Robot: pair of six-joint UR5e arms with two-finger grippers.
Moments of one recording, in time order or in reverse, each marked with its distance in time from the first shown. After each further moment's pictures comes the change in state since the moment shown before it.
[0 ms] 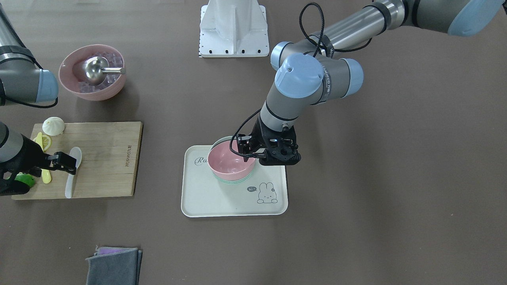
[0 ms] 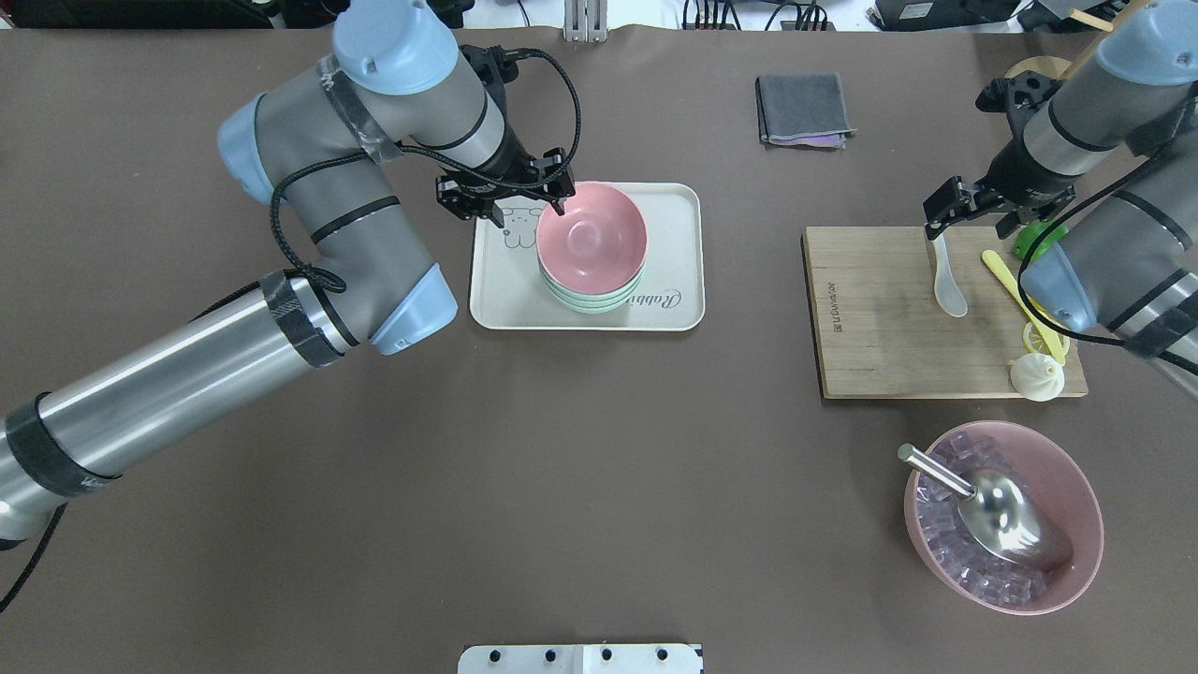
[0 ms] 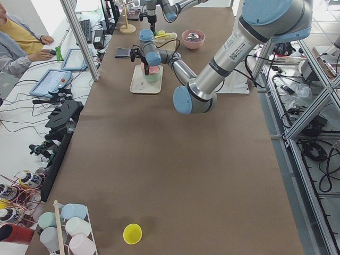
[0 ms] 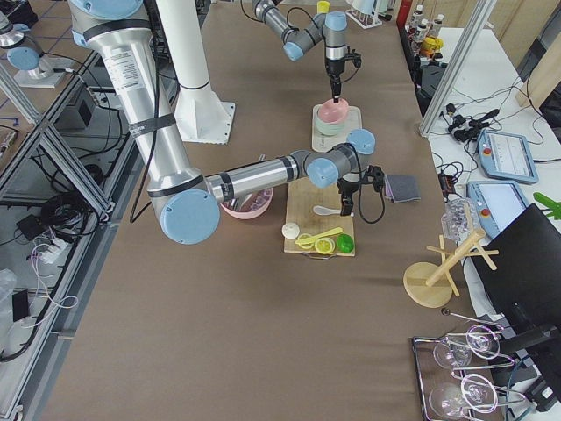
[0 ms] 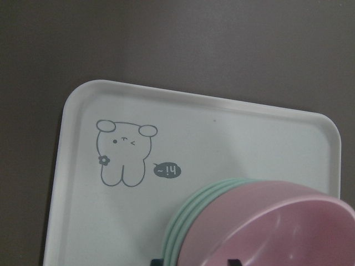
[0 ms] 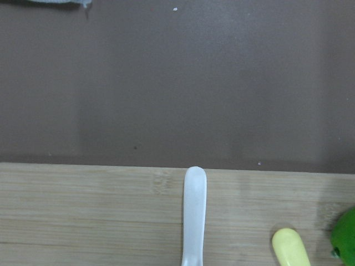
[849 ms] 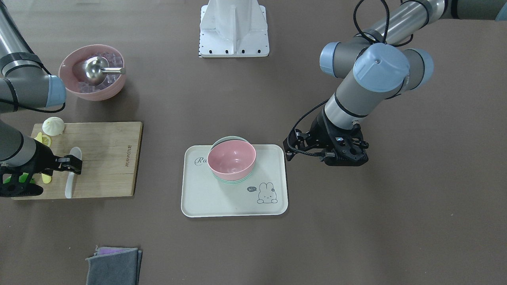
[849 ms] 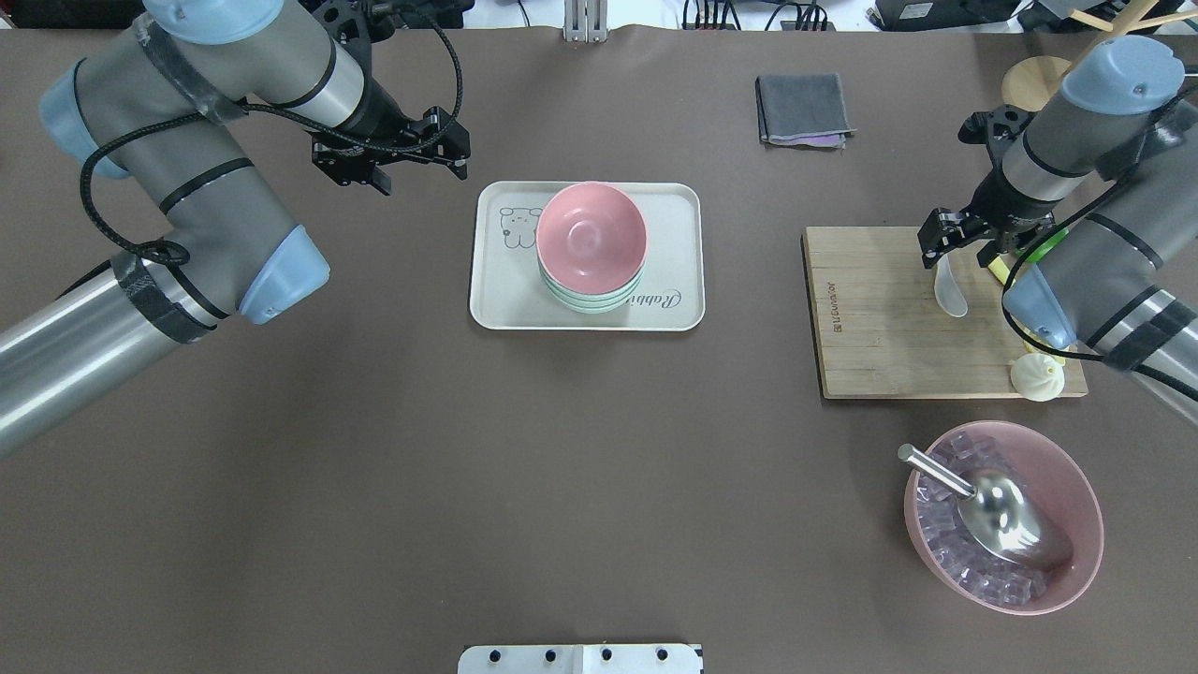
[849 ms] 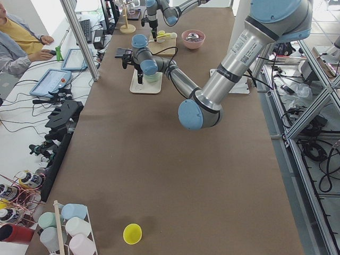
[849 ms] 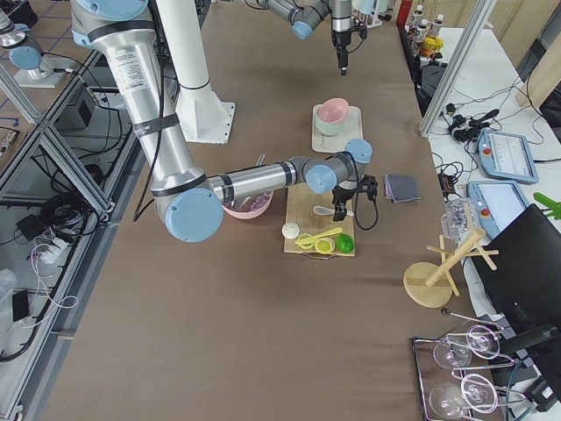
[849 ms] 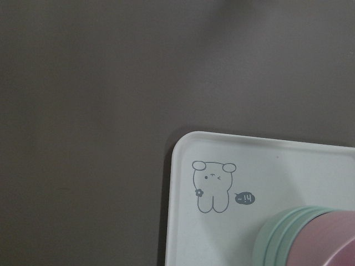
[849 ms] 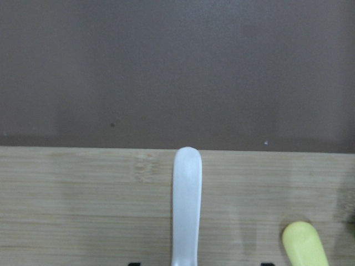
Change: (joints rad) left arm -0.117 0.166 -0.150 0.003 -0.076 0.105; right arm -0.044 0.005 -0.065 0.000 -0.001 0.001
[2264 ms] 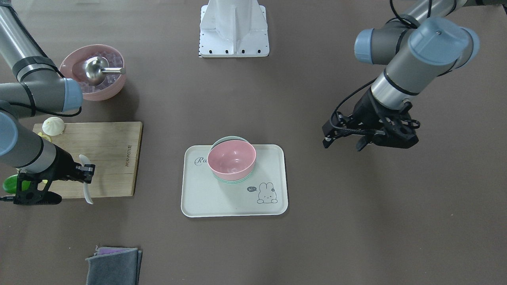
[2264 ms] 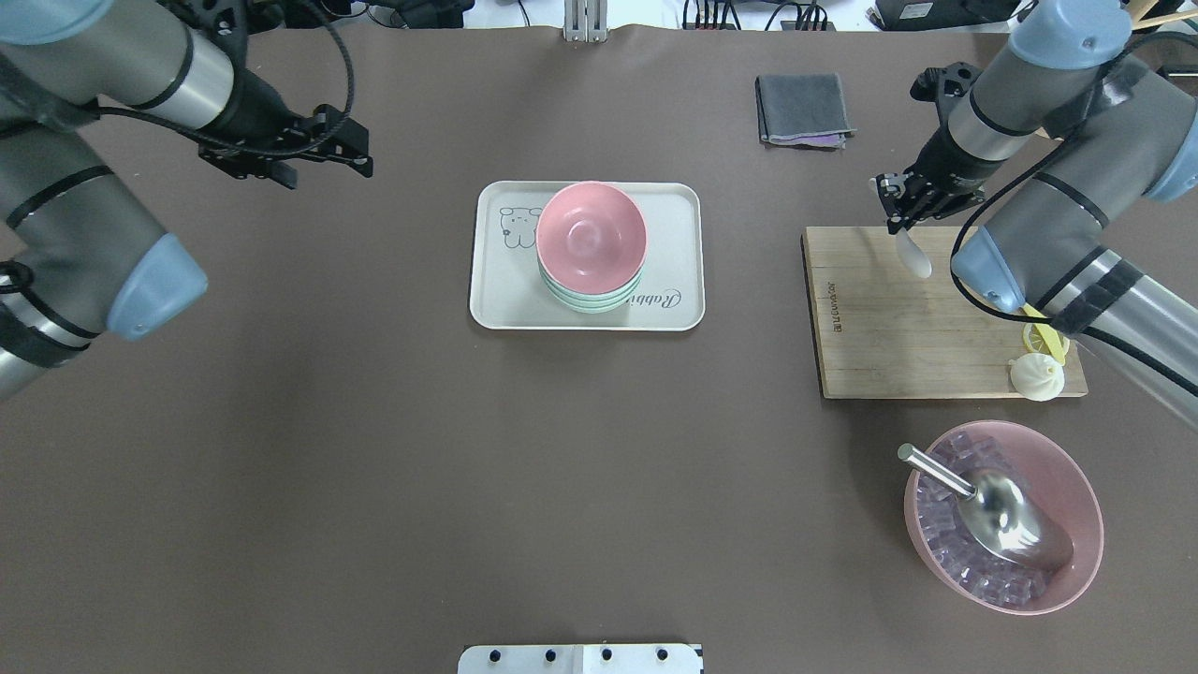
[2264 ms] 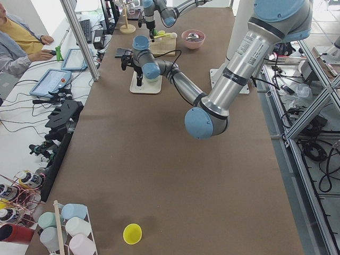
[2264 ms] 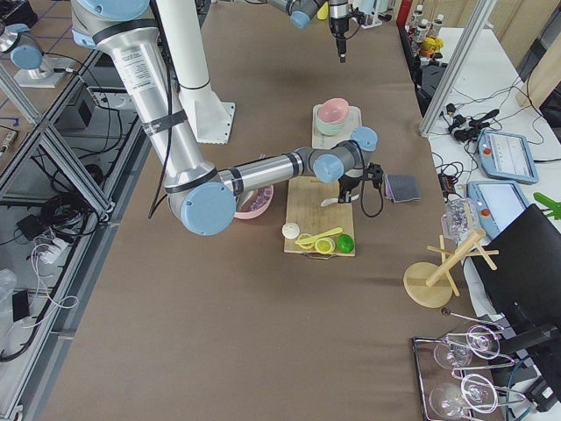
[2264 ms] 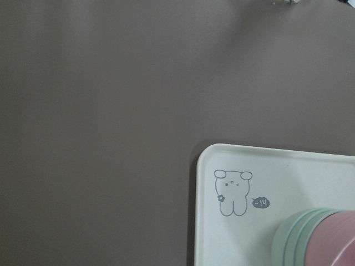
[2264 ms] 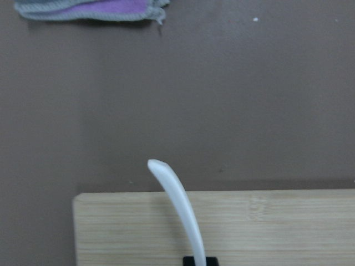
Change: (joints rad) left arm -0.102 0.233 -0.208 -0.005 -0.050 0.151; right arm -0.012 0.148 -0.013 0.001 0.010 0.167
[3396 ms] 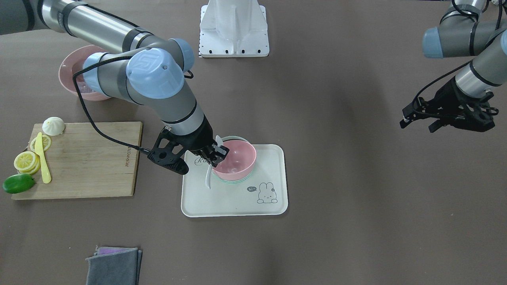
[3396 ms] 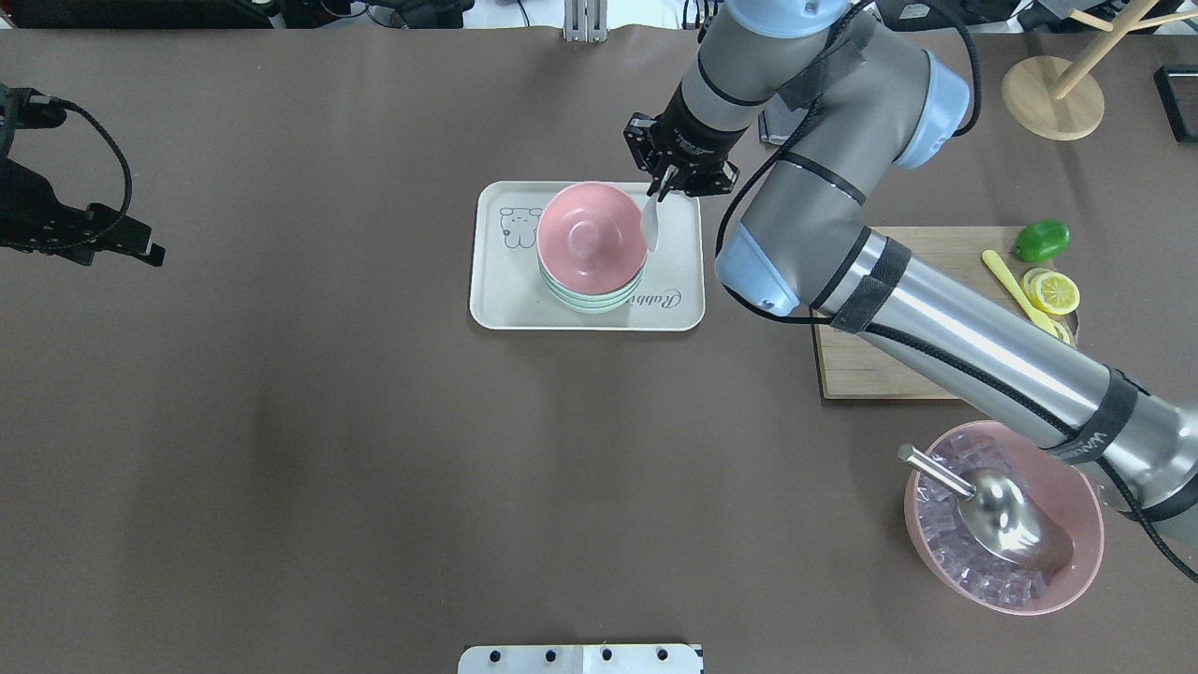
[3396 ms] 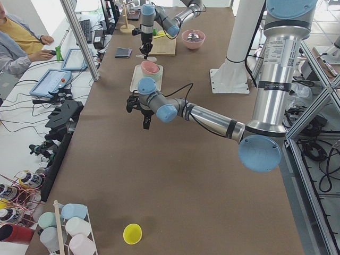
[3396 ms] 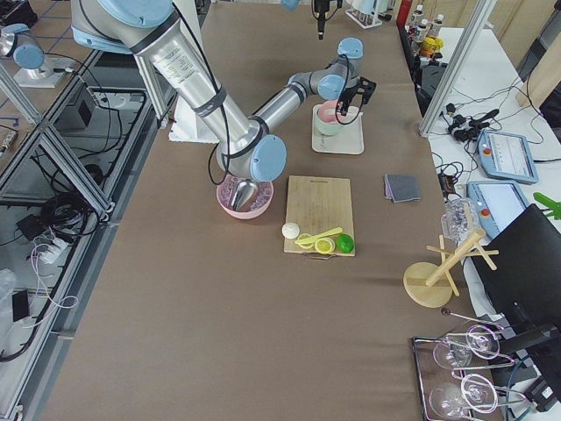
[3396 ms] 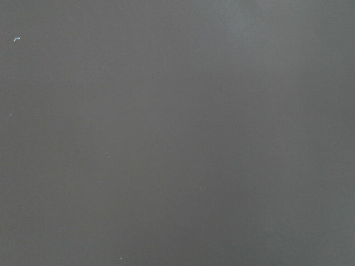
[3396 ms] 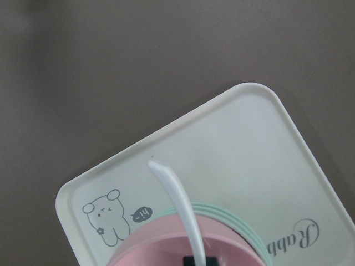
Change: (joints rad) left arm -0.114 0.336 -0.028 -0.073 -0.109 0.279; right arm -0.243 0.375 -0.007 -0.002 -0.213 0.814
